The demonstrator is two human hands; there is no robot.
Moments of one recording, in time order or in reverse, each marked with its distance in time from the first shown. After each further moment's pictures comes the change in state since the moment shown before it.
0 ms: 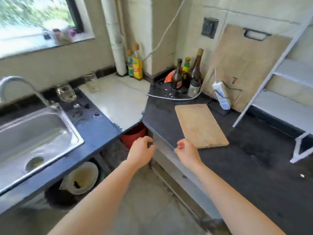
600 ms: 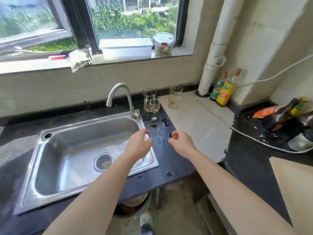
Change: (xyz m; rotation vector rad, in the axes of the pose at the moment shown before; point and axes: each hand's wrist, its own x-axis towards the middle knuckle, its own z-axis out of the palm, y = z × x) left_hand 0.062 -0.245 -0.235 -0.139 0.351 -0.345; right_hand 0.104 -0.289 0.258 -0.158 -0.353 -0.344
